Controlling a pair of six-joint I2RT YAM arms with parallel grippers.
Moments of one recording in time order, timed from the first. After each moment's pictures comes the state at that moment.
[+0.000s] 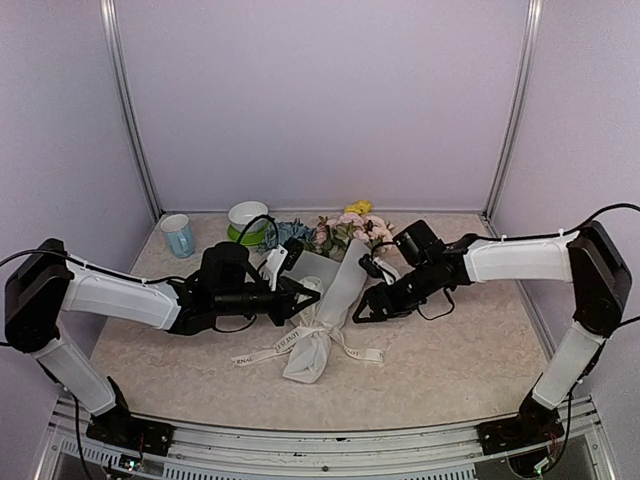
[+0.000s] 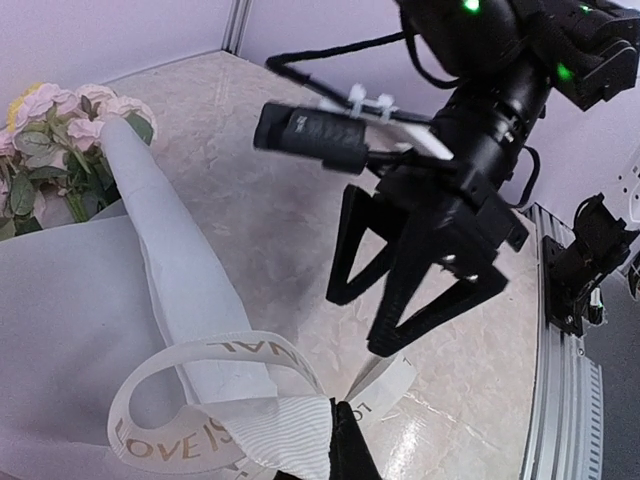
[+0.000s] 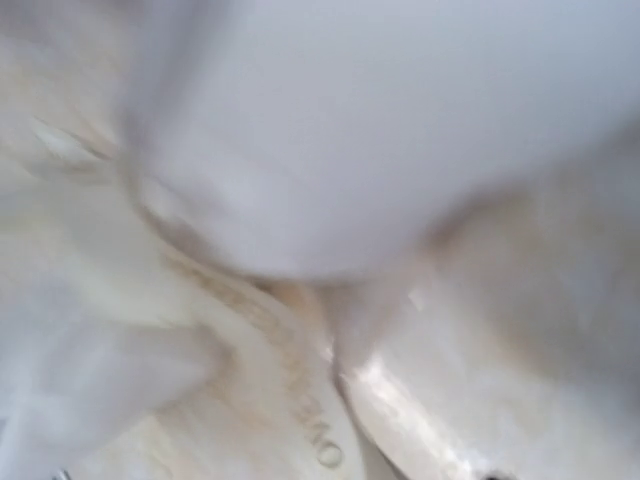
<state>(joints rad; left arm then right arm) -0.85 1.58 0.76 0.50 0.31 -0.20 0.68 1.71 1.06 -0.37 -0.51 0.29</state>
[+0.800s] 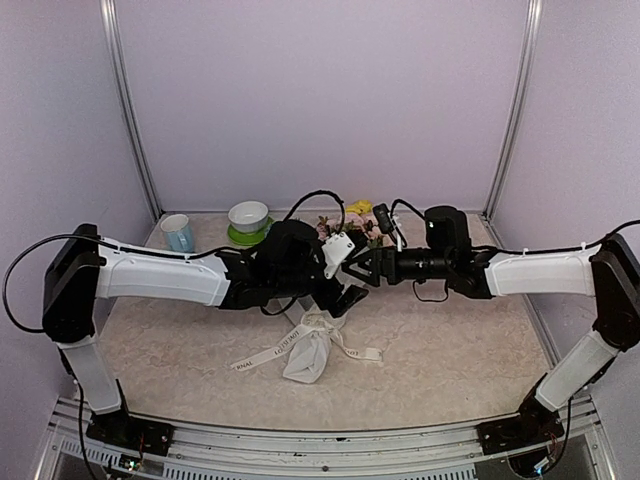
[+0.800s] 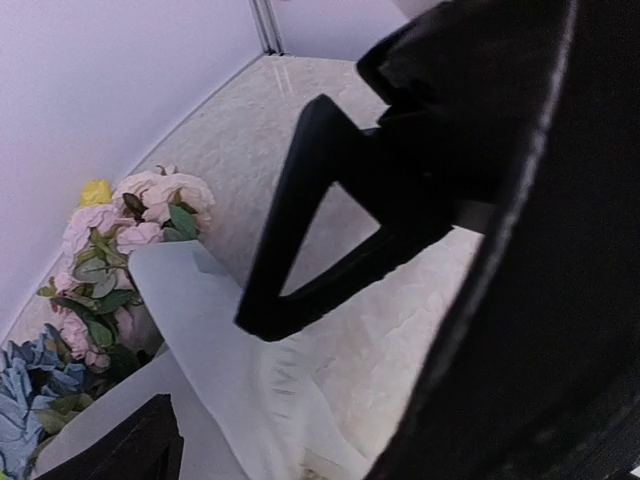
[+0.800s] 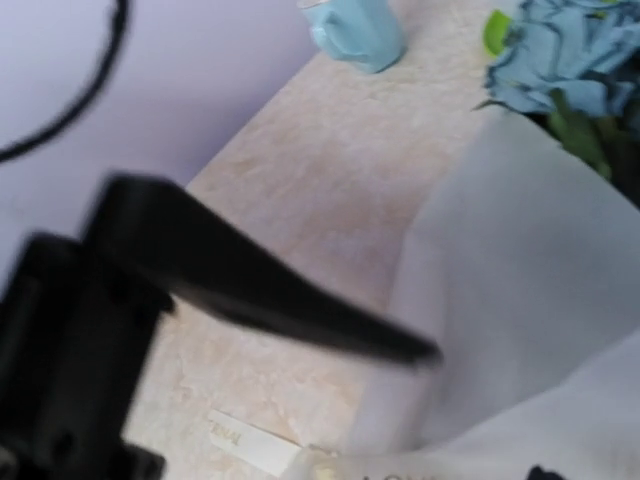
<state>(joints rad) -1.00 1.82 1.22 0.14 -0.05 0.18 0.65 1.56 0.89 0.34 -0.58 0.43</state>
